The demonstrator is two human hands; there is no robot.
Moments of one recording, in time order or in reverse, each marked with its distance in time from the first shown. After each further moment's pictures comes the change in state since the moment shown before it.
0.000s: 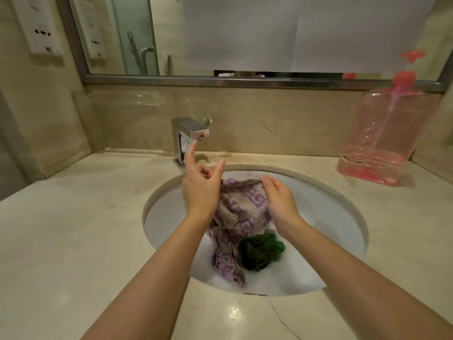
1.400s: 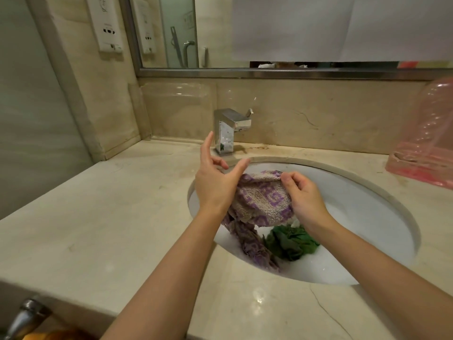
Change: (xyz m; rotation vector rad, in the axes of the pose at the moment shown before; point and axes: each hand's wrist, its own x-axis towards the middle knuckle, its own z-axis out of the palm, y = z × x) left_hand -0.010 0.015 -0.059 0.087 0.076 -0.007; right_hand -0.026 -0.007 0.017 -0.047 -0.183 -0.195
